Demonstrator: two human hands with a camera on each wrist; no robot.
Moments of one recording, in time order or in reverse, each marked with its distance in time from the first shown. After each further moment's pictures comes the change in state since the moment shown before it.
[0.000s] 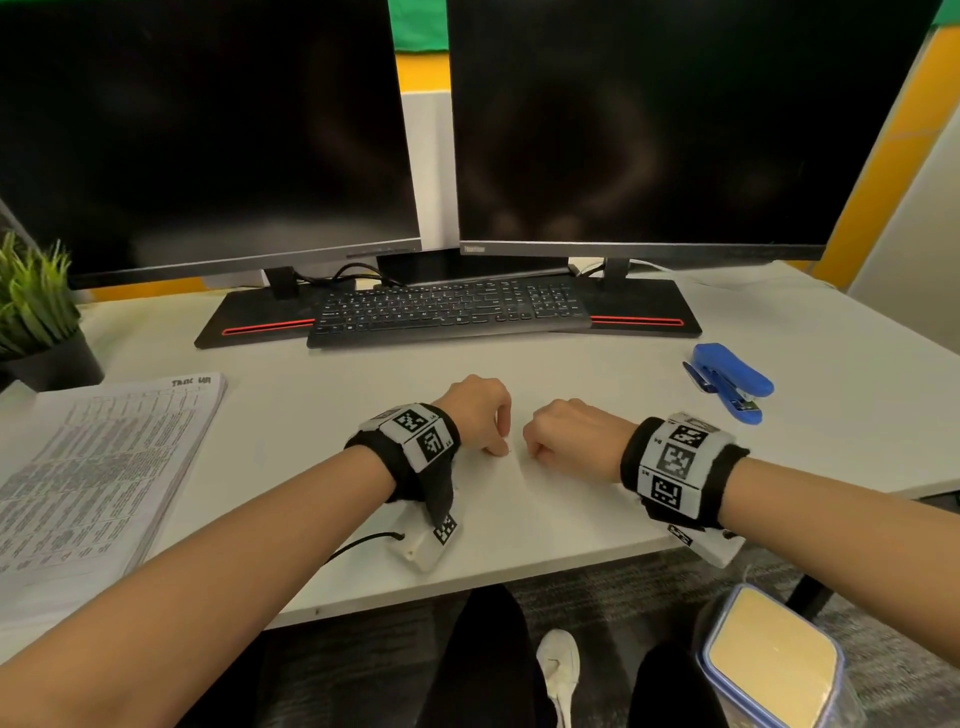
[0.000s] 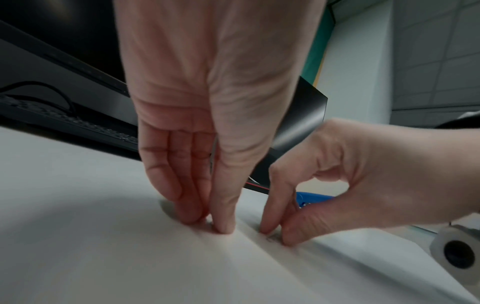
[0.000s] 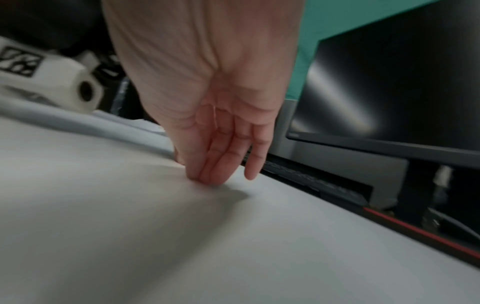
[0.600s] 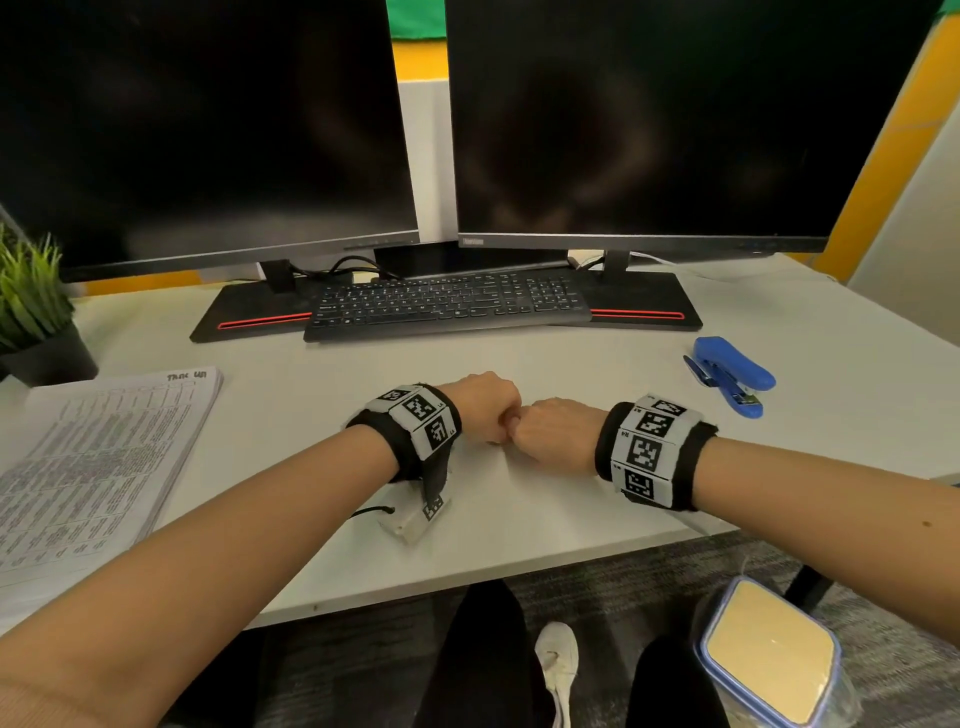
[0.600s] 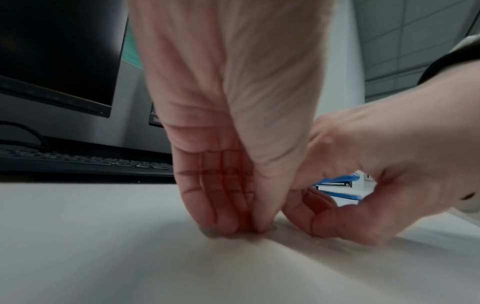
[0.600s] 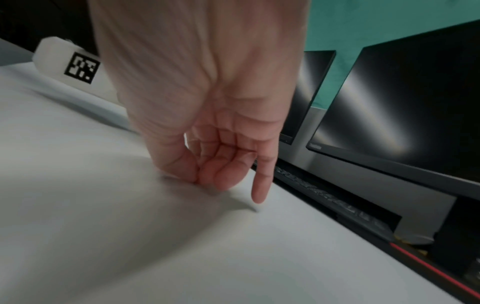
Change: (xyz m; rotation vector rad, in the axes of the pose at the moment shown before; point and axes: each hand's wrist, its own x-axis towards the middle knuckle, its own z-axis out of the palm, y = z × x) left_hand 0.008 0.005 -0.003 0.241 -0.104 0.142; right_hand 0.017 -0.015 0.000 -0.242 -0.135 -0.075
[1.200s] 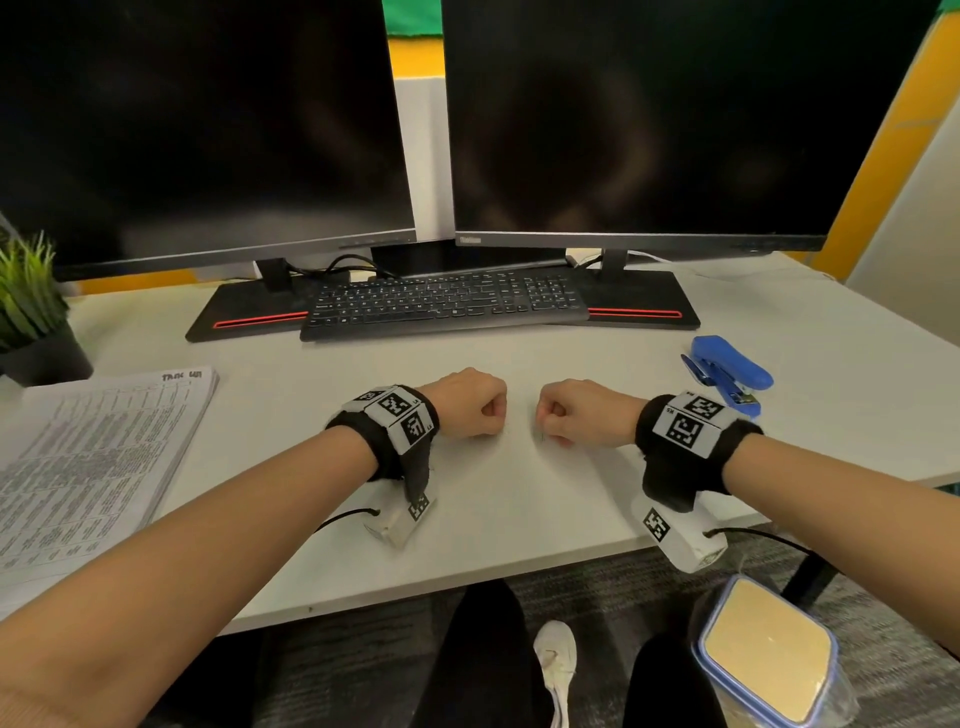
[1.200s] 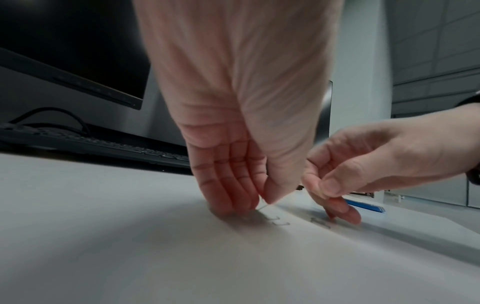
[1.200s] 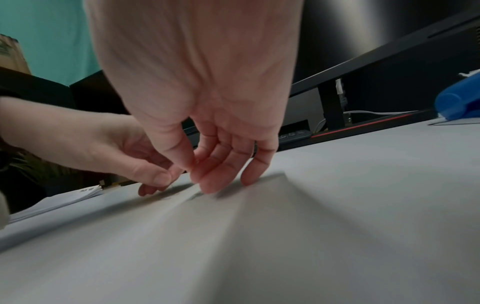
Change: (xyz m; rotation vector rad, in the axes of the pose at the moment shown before) left_hand -0.003 -0.019 0.005 -0.155 0.089 0.031; right_hand -0.014 0.035 0.005 0.770 0.106 0.230
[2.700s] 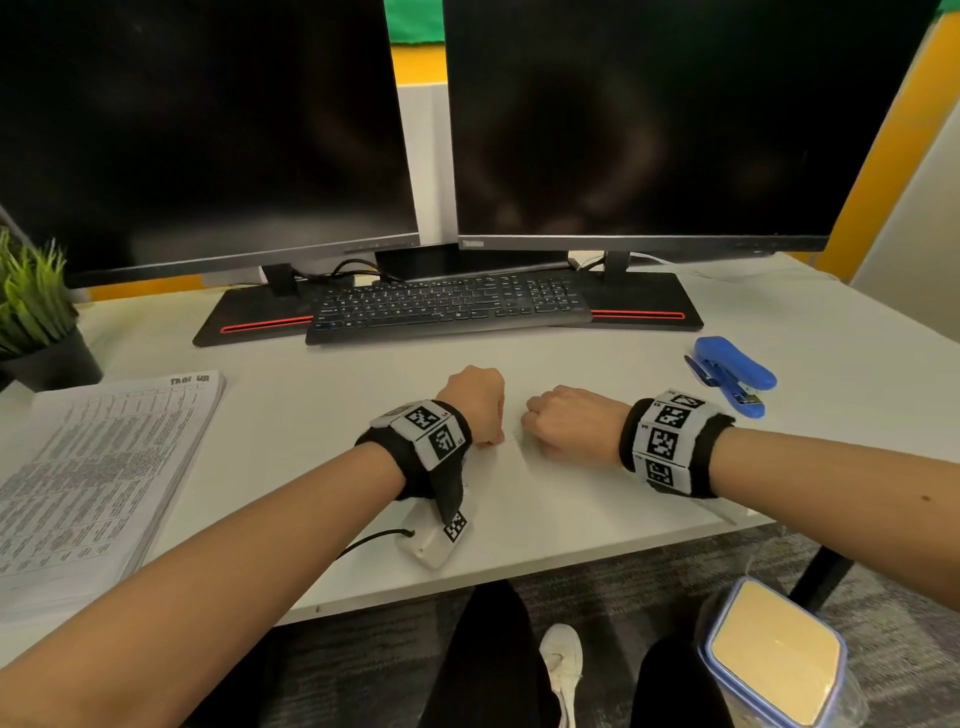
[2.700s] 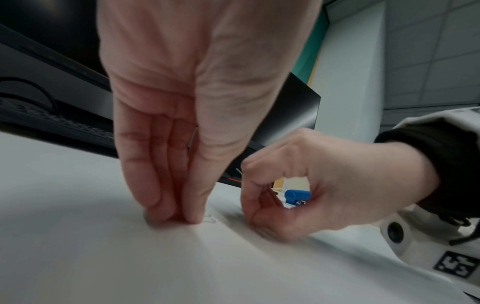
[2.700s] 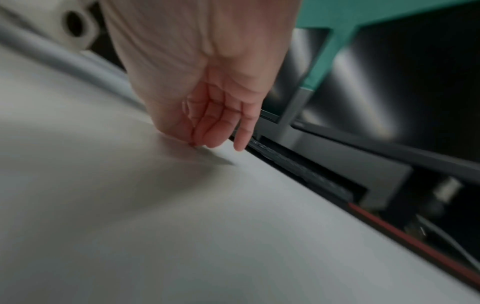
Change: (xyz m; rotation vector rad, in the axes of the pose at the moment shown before) left_hand 0.000 0.022 0.002 -0.070 0.054 -0.319; right_hand 0.006 -0.008 0.013 -0.806 -0.021 -0.311
